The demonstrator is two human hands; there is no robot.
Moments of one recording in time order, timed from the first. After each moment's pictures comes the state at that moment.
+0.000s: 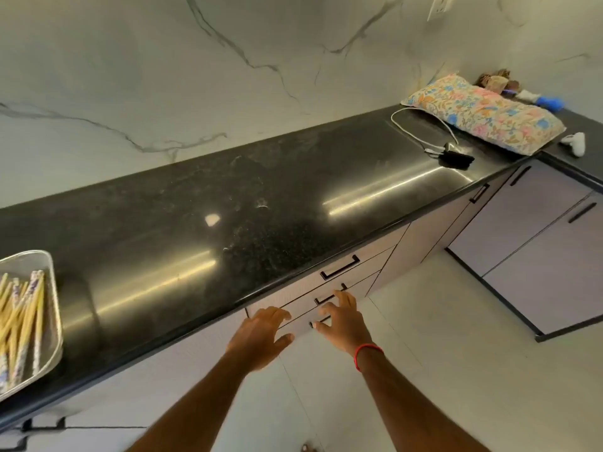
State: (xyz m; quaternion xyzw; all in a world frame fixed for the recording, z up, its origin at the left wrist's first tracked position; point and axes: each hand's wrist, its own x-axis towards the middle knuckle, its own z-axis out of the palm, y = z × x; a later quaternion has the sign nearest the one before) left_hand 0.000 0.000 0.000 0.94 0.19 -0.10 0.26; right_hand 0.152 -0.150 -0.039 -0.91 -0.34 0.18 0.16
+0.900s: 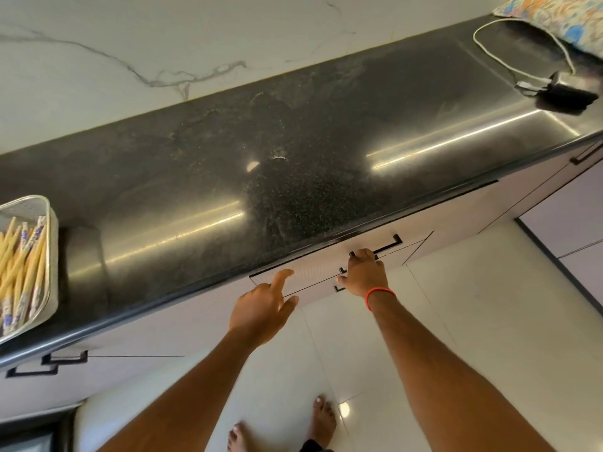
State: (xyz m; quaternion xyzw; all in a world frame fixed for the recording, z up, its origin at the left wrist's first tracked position) left_hand 0.029 -0.005 -0.040 0.92 0.33 -0.05 0.22; right_hand 0.256 -0.102 -0.118 -0.89 -0.39 0.21 -0.03
